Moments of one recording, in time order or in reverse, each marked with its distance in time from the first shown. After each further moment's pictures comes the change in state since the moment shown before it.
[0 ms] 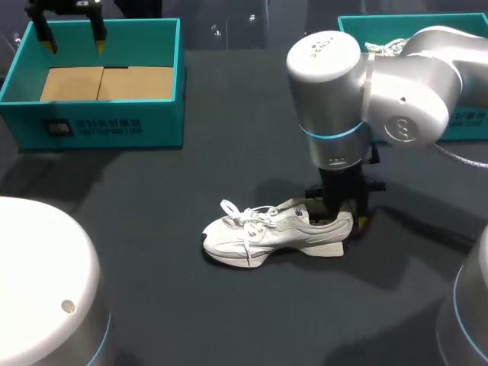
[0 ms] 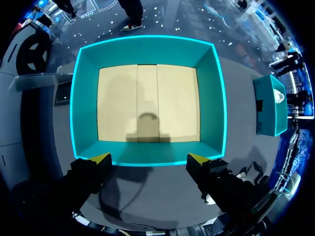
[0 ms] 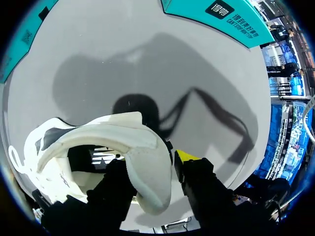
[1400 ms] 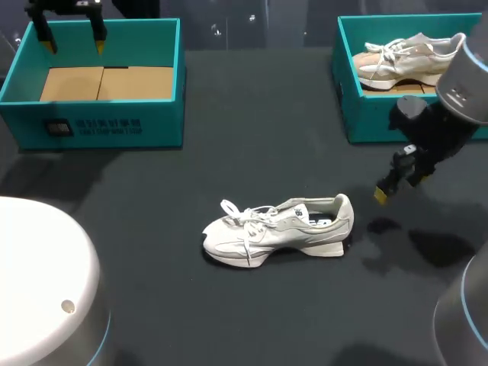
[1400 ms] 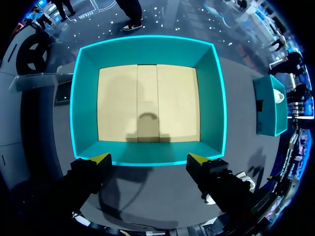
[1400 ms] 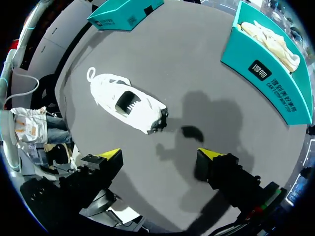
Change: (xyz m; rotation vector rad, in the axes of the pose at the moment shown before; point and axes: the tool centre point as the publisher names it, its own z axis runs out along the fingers) left arm 0.000 0.000 0.000 0.000 0.000 0.000; right arm -0.091 -0.005 -0.083 -0.175 0.542 -0.732
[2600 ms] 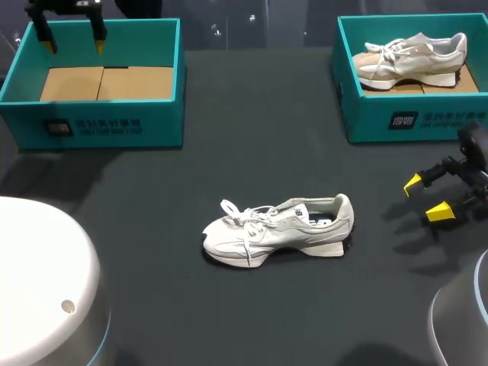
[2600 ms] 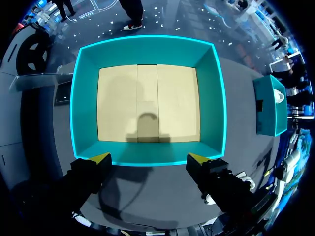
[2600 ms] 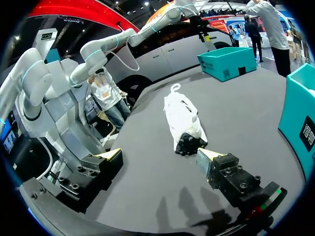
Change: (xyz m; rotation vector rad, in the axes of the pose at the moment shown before) left arm 0.000 0.000 0.000 0.000 0.000 0.000; right arm -0.038 -0.032 0.016 -0.503 0.648 -0.694
